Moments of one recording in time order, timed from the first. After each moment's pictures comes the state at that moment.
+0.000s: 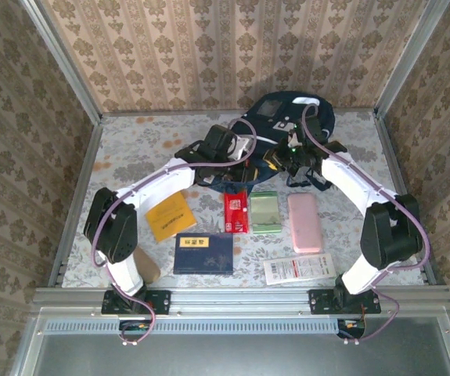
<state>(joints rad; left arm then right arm) -0.72 1.76 1.43 -0.46 0.47 -0.39 0.25 1.63 1.28 -0.49 -0.45 0.95</state>
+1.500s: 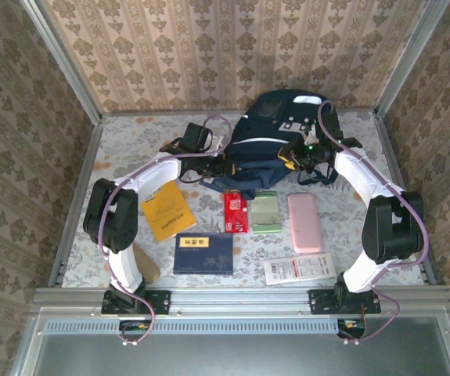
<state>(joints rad) -0.53 1.82 1.36 -0.44 0.54 -0.40 0.10 1.66 1.30 -0.57 -0.53 0.80</state>
